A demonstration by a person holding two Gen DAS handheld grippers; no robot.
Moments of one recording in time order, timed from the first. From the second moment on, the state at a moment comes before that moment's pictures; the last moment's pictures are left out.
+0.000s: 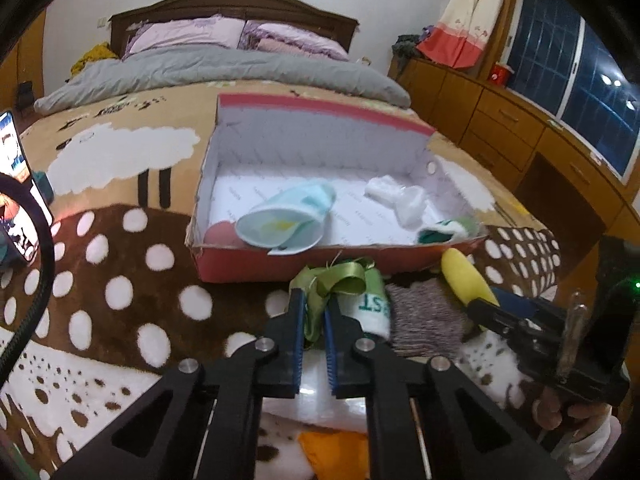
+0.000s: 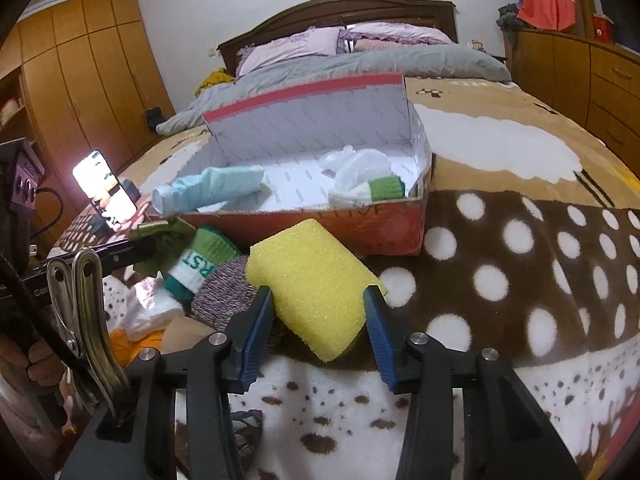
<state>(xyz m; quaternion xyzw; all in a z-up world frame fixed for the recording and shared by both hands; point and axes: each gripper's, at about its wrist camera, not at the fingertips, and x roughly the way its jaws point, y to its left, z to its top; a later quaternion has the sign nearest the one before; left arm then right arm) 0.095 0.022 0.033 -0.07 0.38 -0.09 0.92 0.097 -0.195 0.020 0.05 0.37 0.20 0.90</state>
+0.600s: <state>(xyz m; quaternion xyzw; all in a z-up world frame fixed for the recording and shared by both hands) 0.079 0.007 0.086 -0.06 0.33 -0.11 0.94 0.073 -0.190 0.063 0.04 0.33 0.23 0.92</state>
